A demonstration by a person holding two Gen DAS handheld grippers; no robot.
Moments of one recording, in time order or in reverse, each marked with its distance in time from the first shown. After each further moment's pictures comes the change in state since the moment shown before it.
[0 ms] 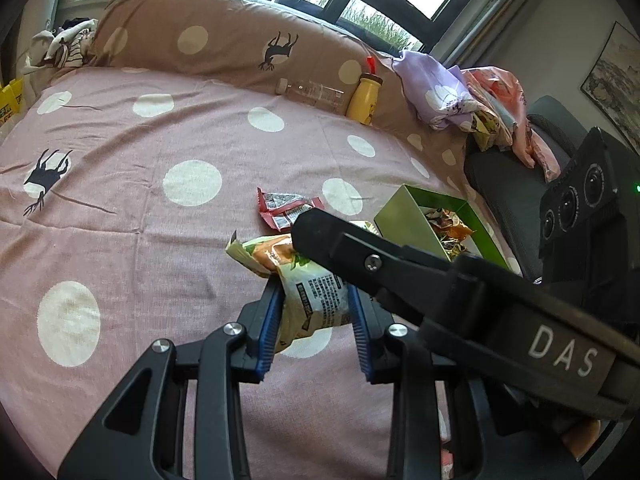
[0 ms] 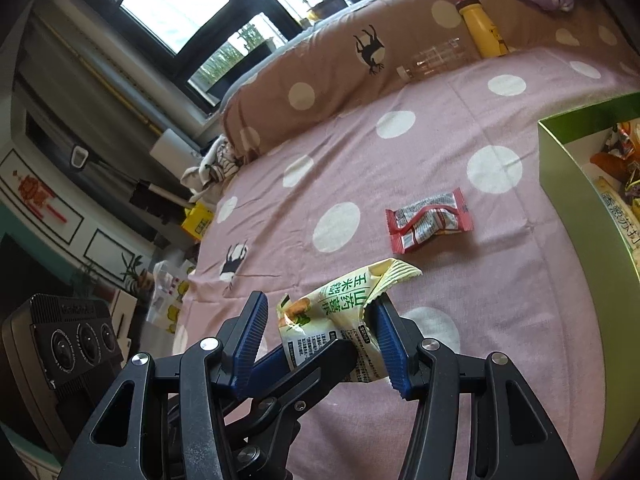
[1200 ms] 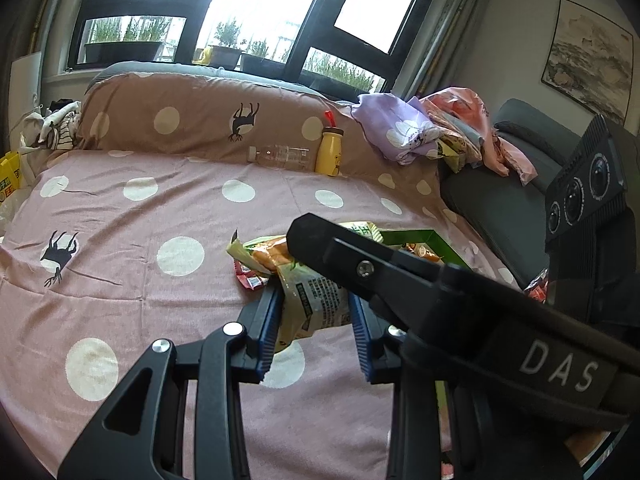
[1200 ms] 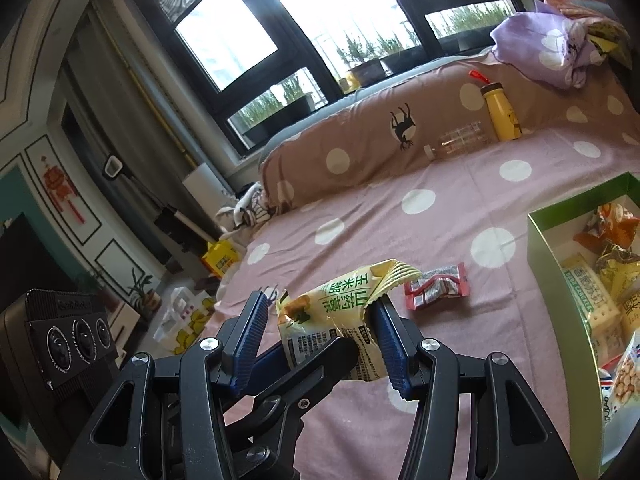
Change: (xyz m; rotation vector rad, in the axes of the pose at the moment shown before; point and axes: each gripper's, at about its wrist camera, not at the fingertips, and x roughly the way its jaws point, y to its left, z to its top) left arm -0.042 -0.041 0.003 0.161 -0.188 -0.011; right arm -0.064 0.029 -0.002 -0.128 -0.203 0.028
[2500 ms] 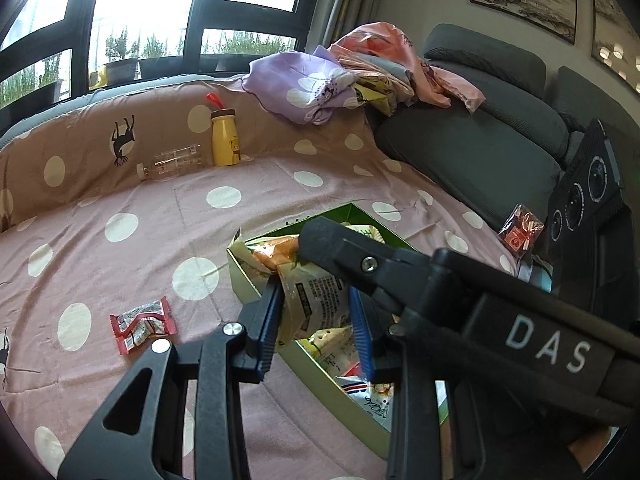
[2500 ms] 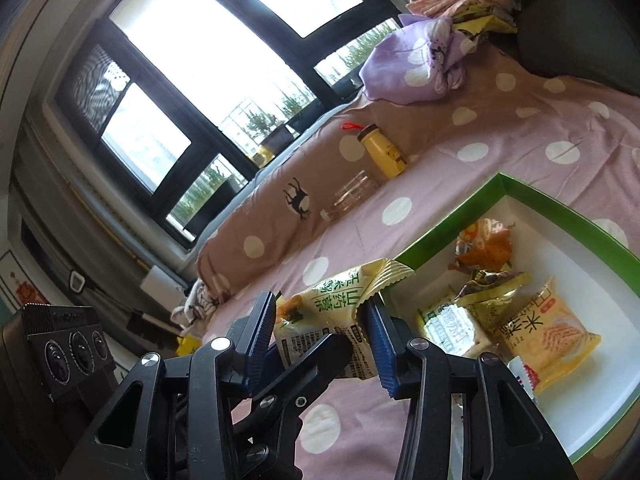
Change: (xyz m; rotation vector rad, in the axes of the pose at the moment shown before) left arm 0.098 -0.124 0.023 0.277 0.135 -0.131; right arm -0.075 -0.134 0.030 0.313 -0.214 -0.137
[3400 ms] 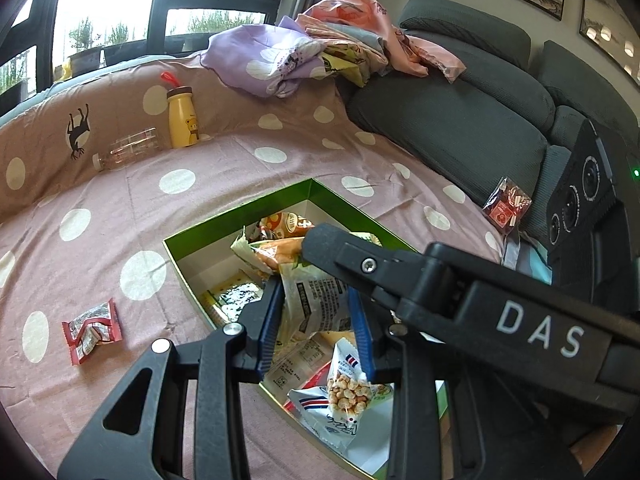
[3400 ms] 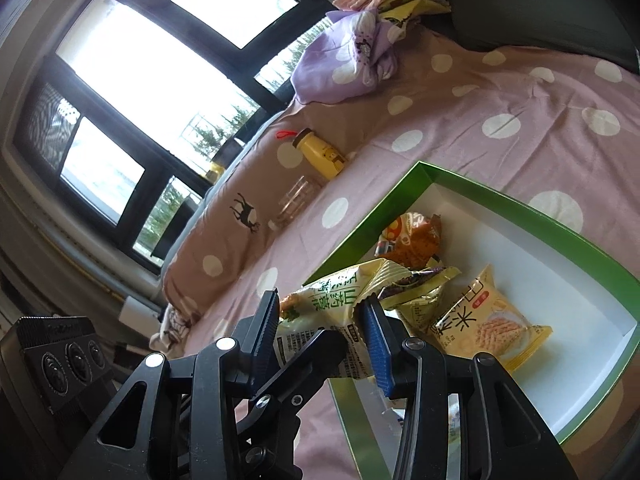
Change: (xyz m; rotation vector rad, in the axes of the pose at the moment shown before) left arm 0.044 -0.028 0.001 0.039 0.091 -0.082; right arm -0.013 -0.053 0.009 0.148 0.001 -0.113
